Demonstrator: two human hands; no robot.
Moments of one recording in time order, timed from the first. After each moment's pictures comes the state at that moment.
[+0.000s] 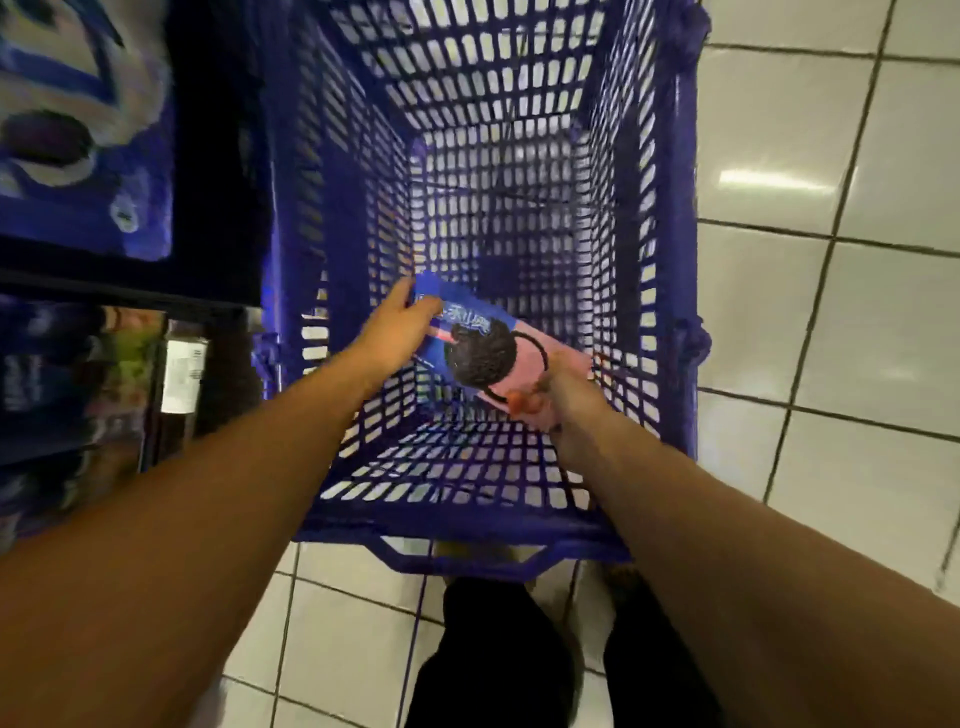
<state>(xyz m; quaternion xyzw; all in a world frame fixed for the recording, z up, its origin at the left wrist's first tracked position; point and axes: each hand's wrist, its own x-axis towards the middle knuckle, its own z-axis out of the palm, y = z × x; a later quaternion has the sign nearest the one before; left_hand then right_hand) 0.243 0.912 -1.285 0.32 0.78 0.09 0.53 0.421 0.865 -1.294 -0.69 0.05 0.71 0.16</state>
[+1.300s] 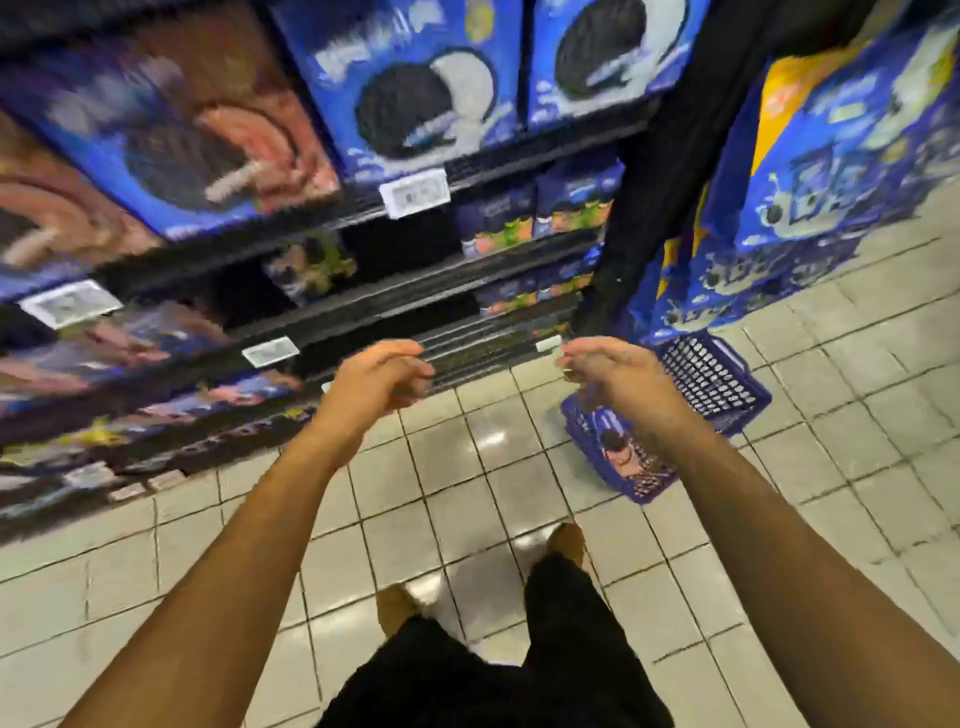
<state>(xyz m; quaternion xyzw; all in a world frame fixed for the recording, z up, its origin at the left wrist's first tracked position) 0.240 0.405 -0.542 0.00 0.75 0.58 0.31 0.361 0.655 -0.553 -0.32 -0.66 0.68 -0.01</state>
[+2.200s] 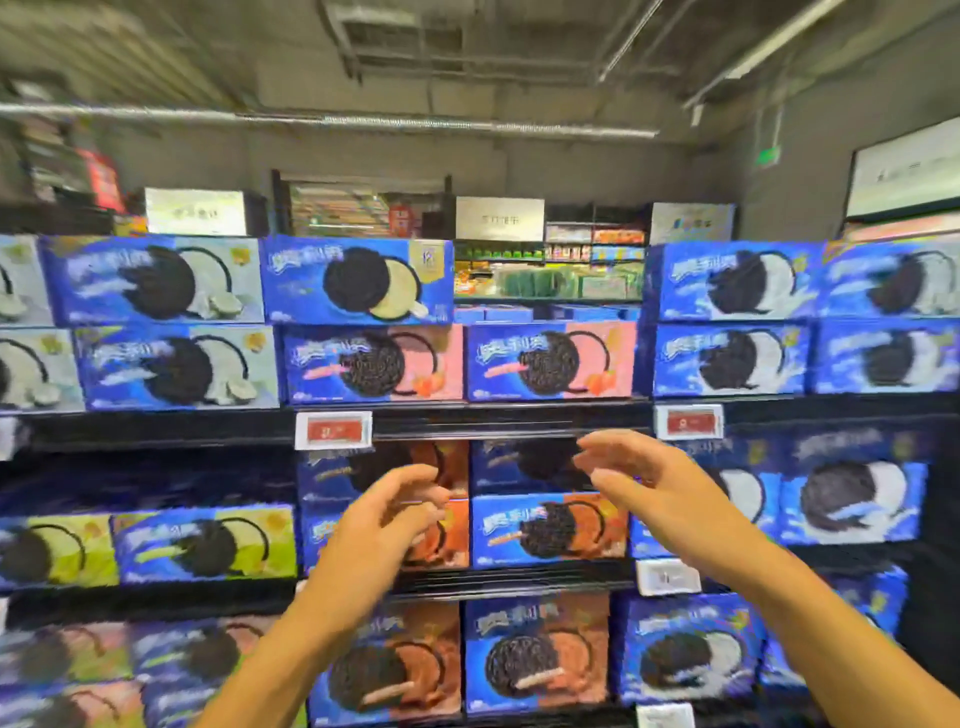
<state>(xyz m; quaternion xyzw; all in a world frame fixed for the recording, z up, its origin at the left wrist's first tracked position) 0.144 0.165 -0.188 0.20 0.72 0.66 -0.08 0.177 0.432 -0.158 0.13 -0.84 0.49 0.22</state>
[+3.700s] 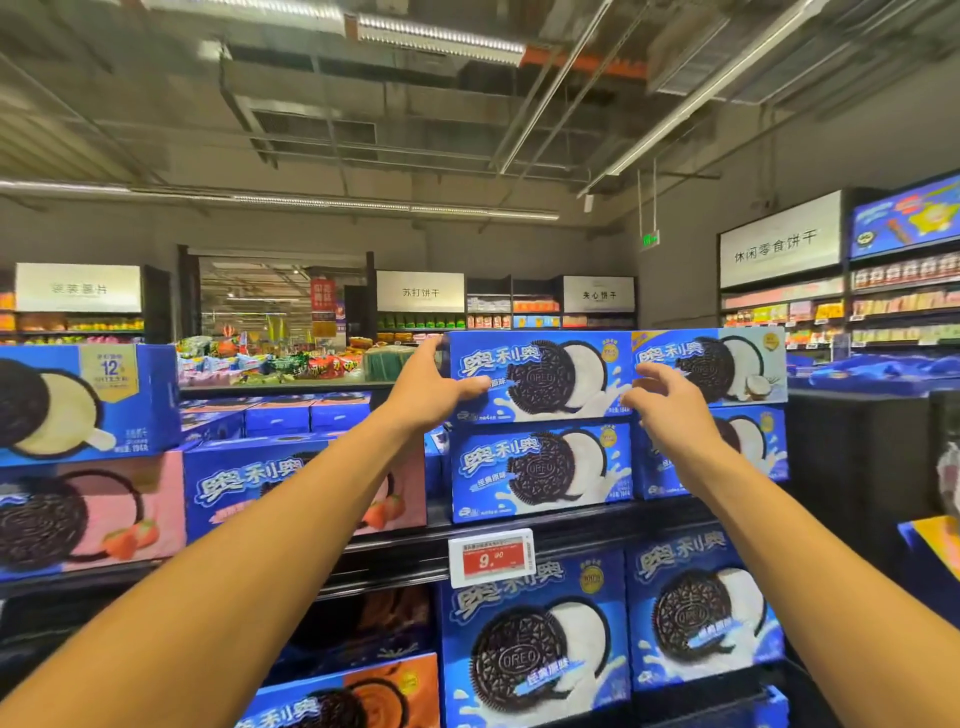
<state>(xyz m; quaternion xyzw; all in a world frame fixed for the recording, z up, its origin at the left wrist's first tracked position) -0.010 0.477 0.003 0.30 0.73 0.61 -0.11 0.073 0.720 -0.036 -0.08 -0.73 0.53 0.42</state>
